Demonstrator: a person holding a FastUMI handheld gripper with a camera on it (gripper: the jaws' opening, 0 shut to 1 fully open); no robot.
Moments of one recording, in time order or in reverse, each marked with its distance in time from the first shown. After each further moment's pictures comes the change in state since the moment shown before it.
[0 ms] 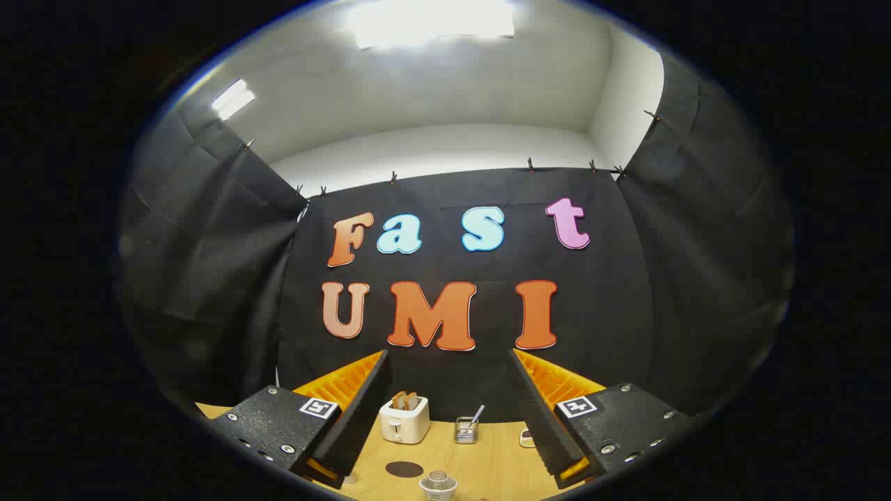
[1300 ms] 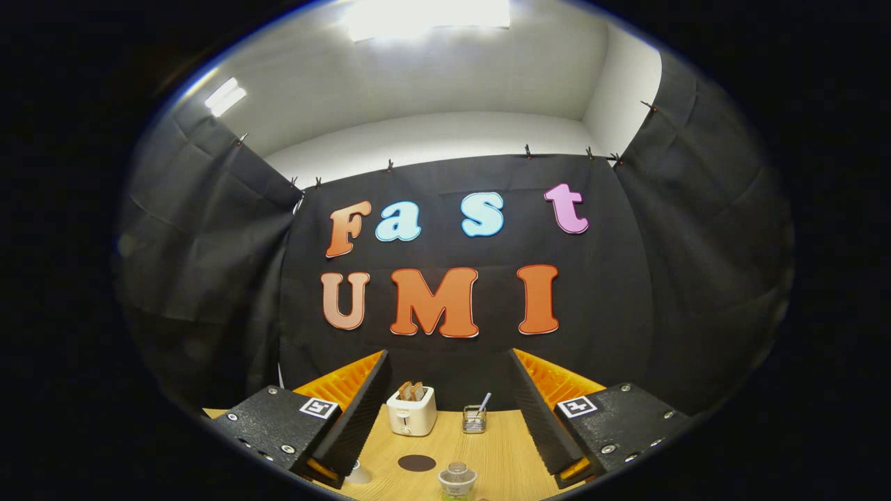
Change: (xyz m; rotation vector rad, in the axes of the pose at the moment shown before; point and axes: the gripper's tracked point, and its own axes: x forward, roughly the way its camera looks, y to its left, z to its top) arm -0.001 0.022 -0.018 0.010 0.062 -0.021
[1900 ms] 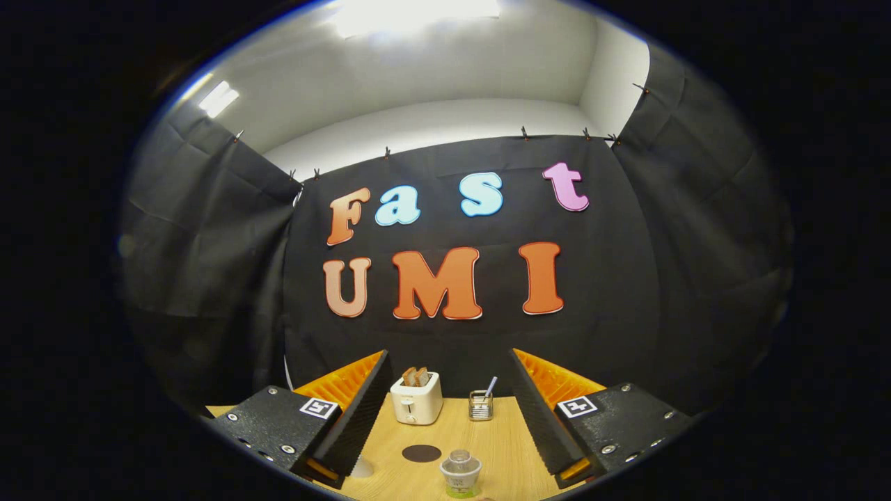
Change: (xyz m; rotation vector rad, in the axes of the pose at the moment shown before) arm 0.001 -0.014 -0.061 0.040 0.077 -0.005
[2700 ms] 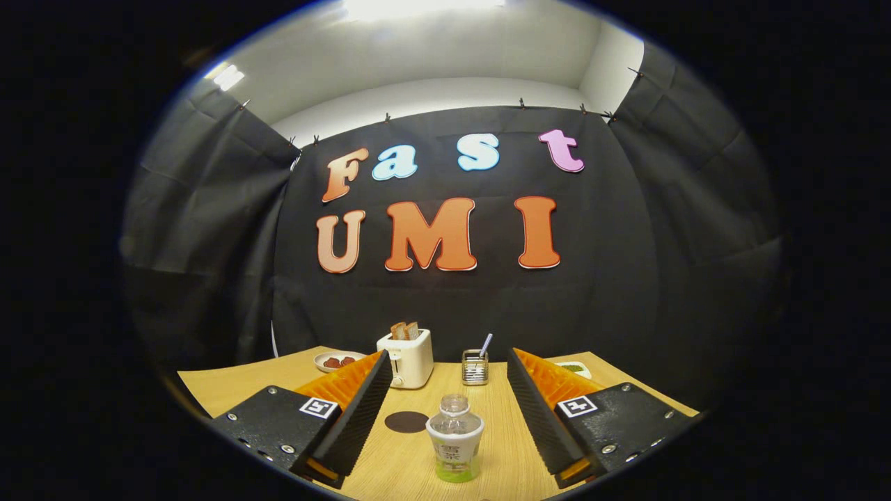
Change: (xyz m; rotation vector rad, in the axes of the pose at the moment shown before) arm 0.000 0.004 -0.136 -0.044 0.070 -0.013
